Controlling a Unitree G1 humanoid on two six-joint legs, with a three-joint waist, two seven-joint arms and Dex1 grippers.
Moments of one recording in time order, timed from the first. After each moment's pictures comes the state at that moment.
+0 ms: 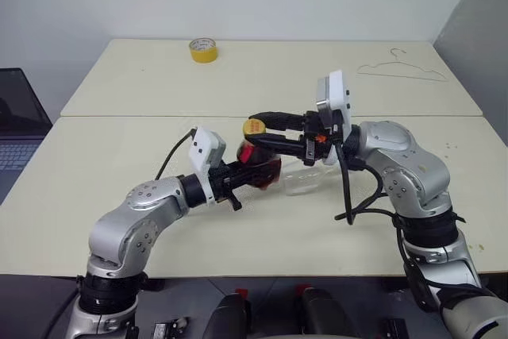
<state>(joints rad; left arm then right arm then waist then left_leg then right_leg) -0.28 0.49 0.04 -0.44 -0.64 0.81 -0.66 -0.70 -0.33 0.14 -0.29 0.54 0.58 0.92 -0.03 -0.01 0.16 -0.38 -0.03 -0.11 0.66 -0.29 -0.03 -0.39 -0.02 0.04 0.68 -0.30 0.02</state>
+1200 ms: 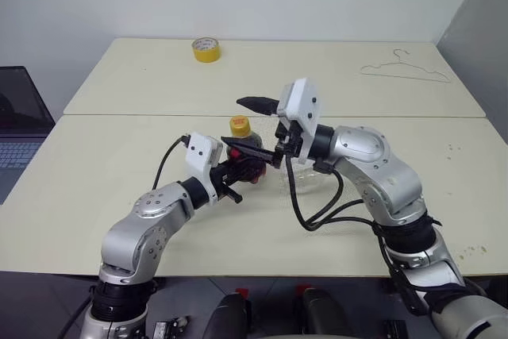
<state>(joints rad) -0.23 0.41 0.01 -0.42 -0.51 0.74 -0.47 -0.71 -0.25 0.28 -0.29 0.27 0.49 0.69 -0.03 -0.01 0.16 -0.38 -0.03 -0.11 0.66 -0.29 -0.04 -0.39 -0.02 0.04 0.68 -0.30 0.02</state>
